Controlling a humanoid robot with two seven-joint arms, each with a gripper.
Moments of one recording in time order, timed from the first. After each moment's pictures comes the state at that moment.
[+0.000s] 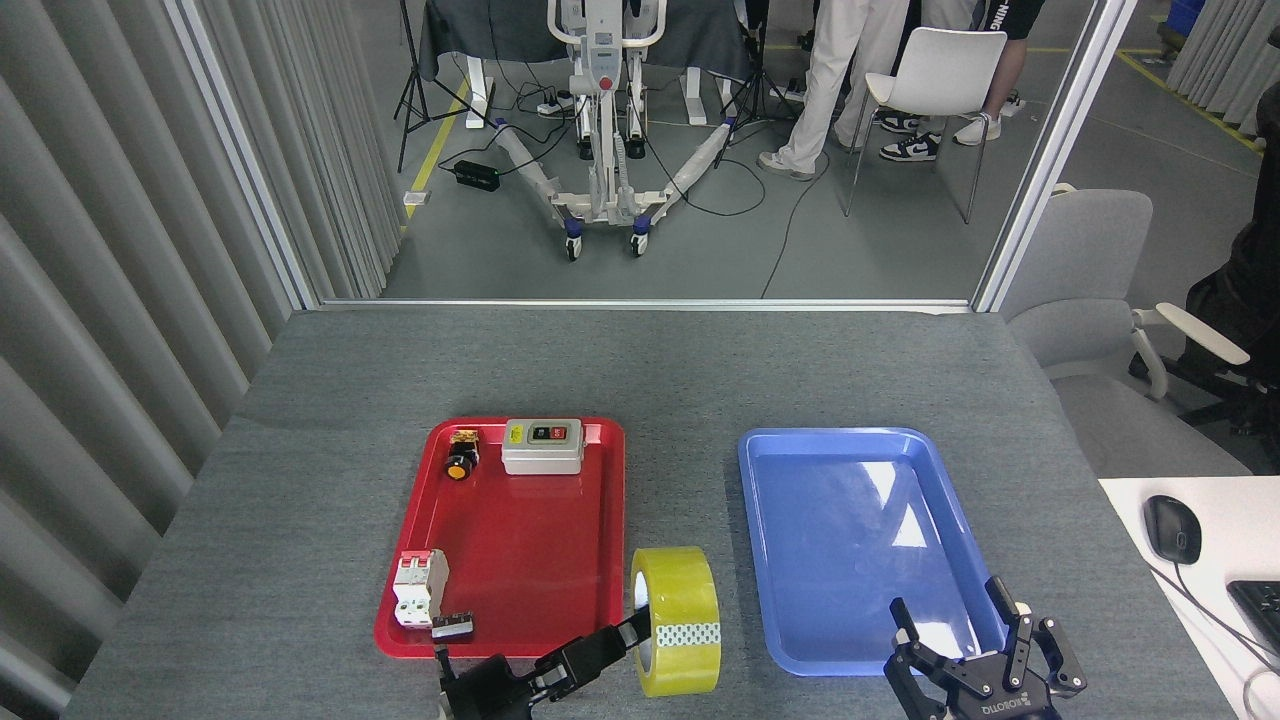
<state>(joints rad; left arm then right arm) -0.04 -0.11 -0.06 -1.47 -0.26 -0.46 -0.92 0.19 -0.37 0.19 -1.60 1.24 -0.02 -0.32</state>
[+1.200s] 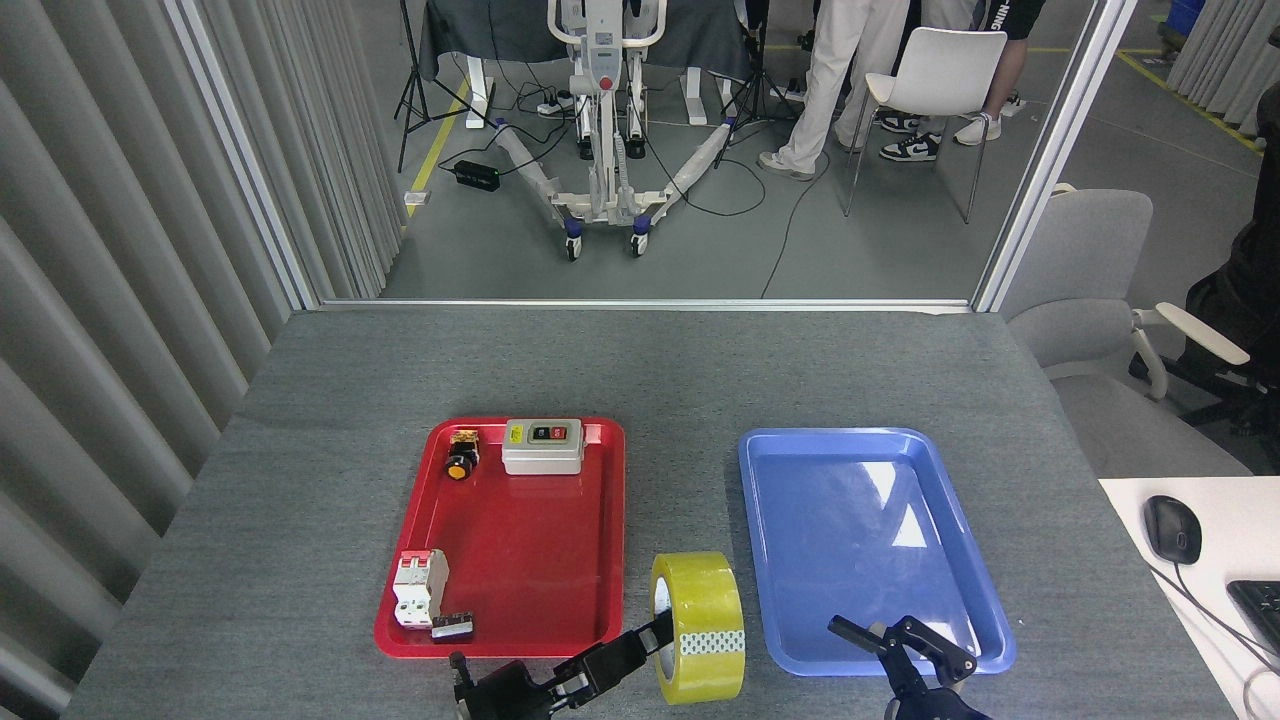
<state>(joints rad) -0.02 -0.12 -0.11 -1.49 -0.29 -0.45 -0.87 0.01 -0.73 0.61 -1.78 1.20 -0.39 -0.49</state>
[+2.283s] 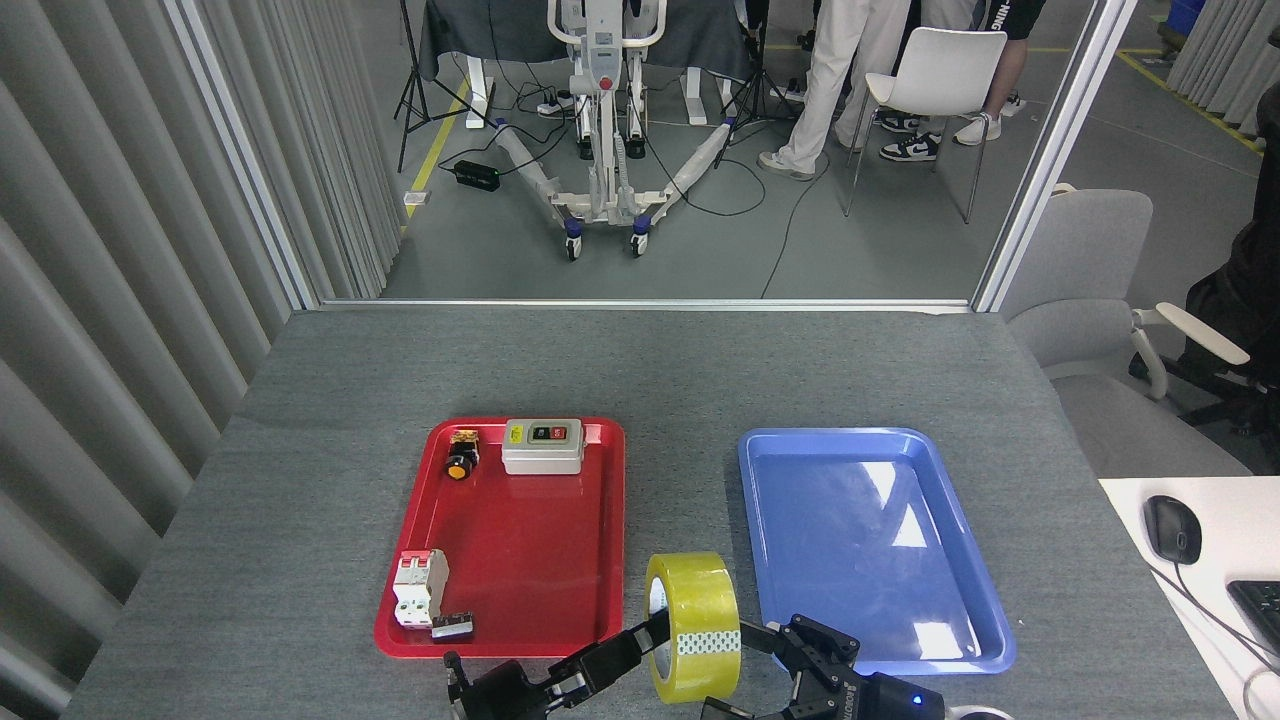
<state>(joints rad) -0.02 -0.11 -0.09 -1.50 -0.31 -0.45 -0.87 -0.05 -0.39 0.41 -1.58 0.71 -0.79 0.22</state>
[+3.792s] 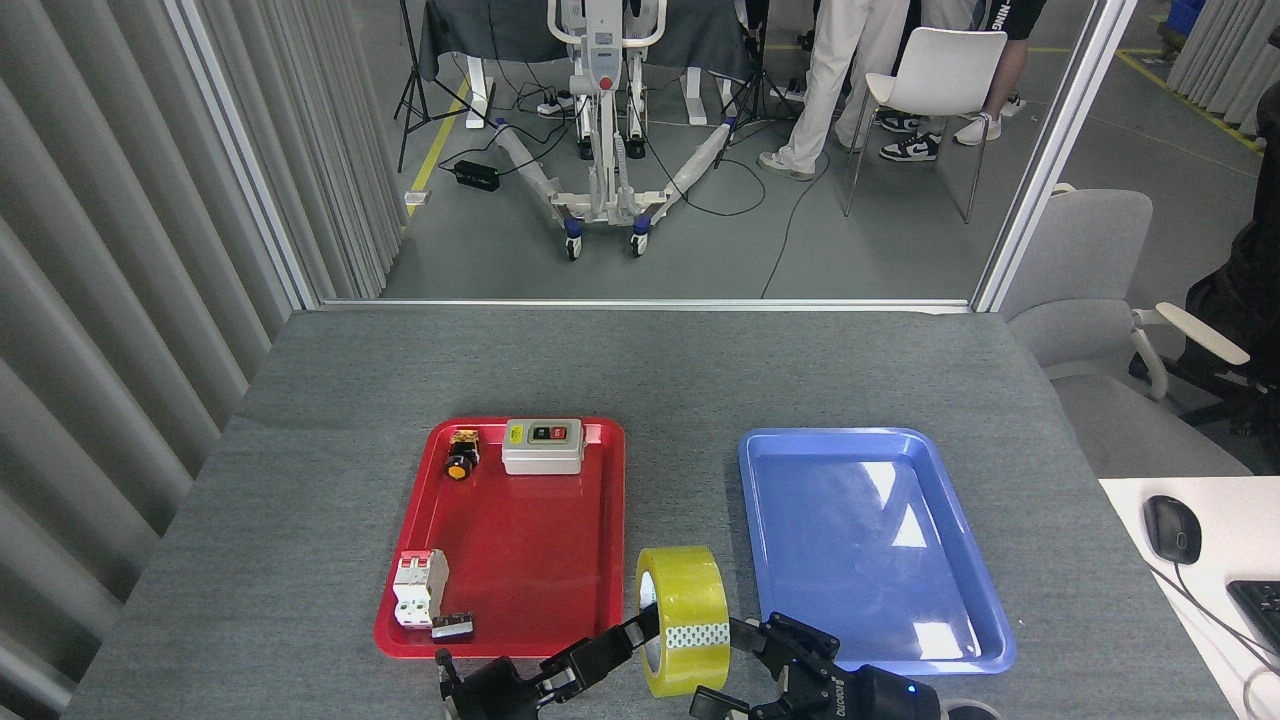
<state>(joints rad) -0.02 -0.11 -0.07 -1.49 -0.29 -0.46 -0.88 -0.05 -0.37 0.42 -1.63 0.44 -0.79 0.36</state>
